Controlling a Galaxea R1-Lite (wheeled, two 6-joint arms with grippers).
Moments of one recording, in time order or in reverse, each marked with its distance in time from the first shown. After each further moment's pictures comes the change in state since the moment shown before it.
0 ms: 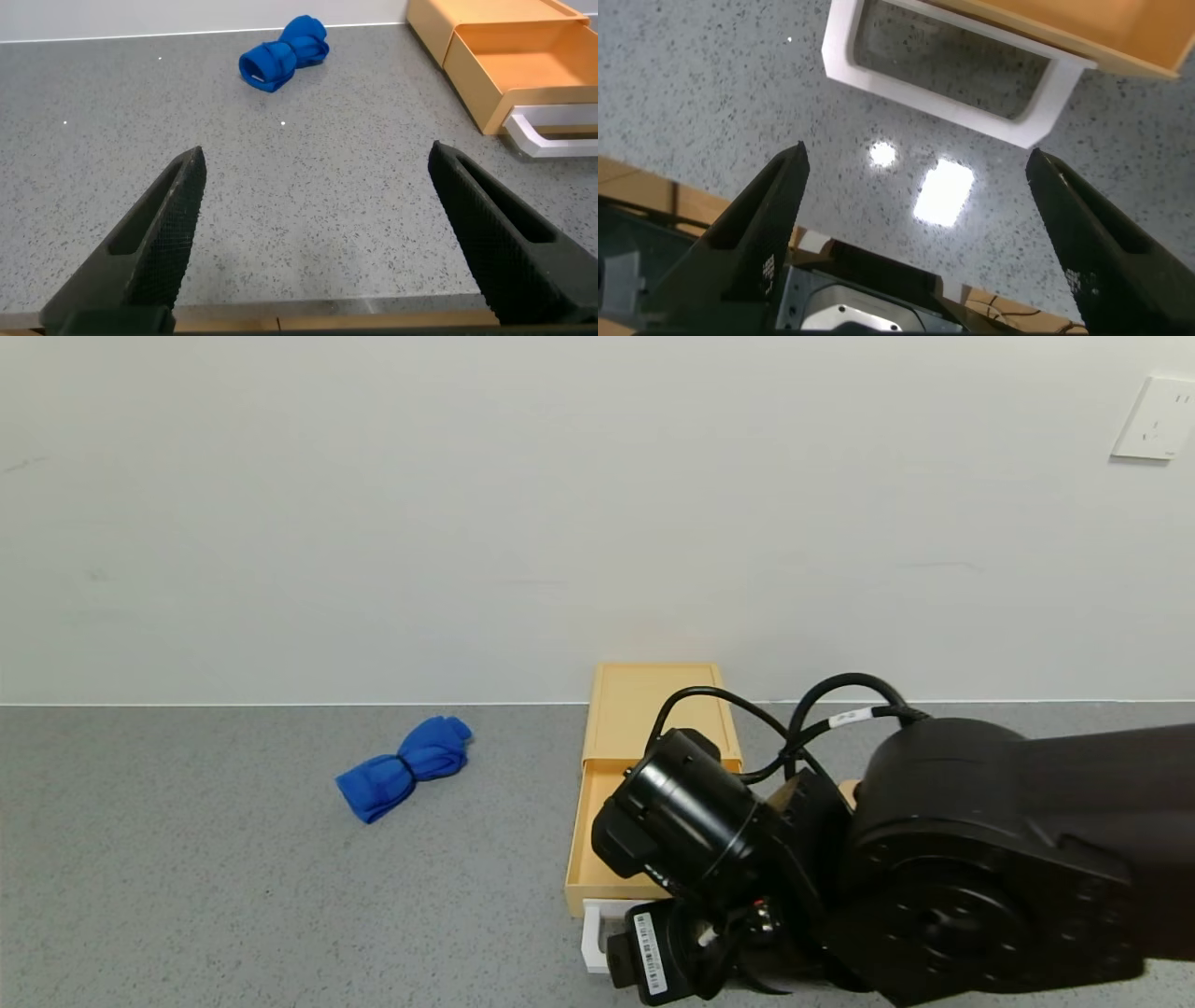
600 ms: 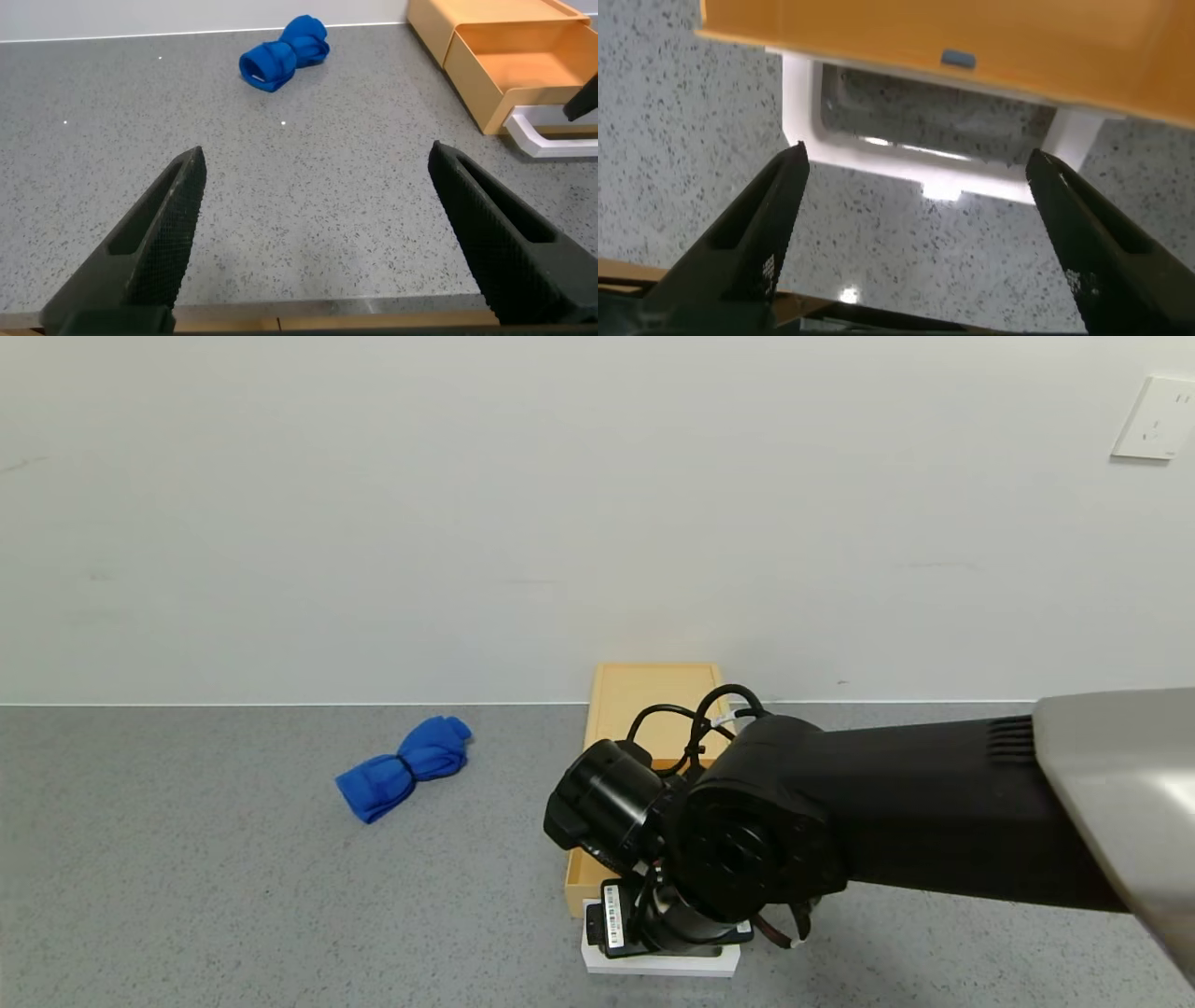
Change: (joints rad) left arm 0.000 0.000 0.000 0.000 0.000 0.000; right arm -0.054 0.233 -0.265 0.156 -0.007 0.103
